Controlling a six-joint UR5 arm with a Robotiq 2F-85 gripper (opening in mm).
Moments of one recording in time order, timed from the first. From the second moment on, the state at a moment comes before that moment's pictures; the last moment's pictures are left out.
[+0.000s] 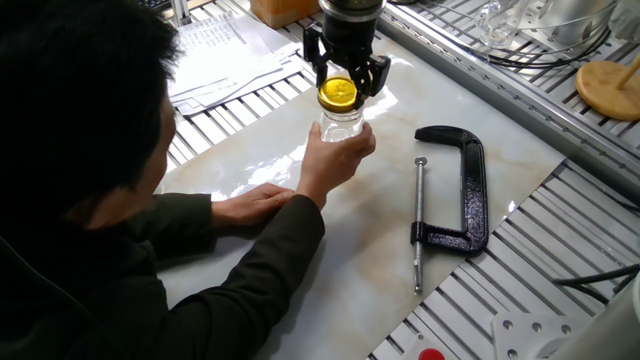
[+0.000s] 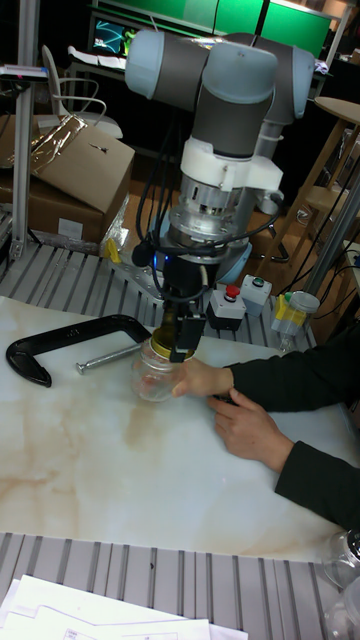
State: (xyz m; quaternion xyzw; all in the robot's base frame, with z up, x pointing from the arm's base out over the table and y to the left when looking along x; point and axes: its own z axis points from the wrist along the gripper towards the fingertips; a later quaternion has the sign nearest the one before) arm 0.532 0.002 0.188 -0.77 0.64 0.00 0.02
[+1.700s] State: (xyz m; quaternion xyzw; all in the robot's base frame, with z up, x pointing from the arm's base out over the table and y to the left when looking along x) arm 0.587 0.073 0.136 -0.29 0.96 0.03 0.00
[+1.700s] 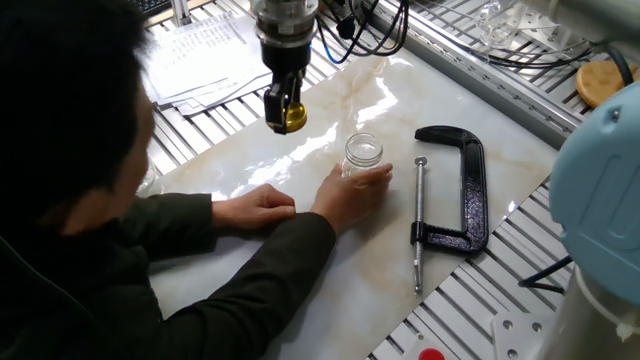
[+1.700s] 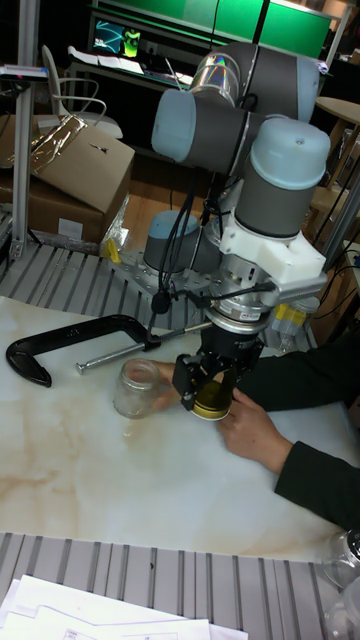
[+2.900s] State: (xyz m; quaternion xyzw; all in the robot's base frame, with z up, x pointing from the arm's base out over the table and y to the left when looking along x) arm 0.575 0.091 0.147 -0.27 0.96 0.06 -0.02
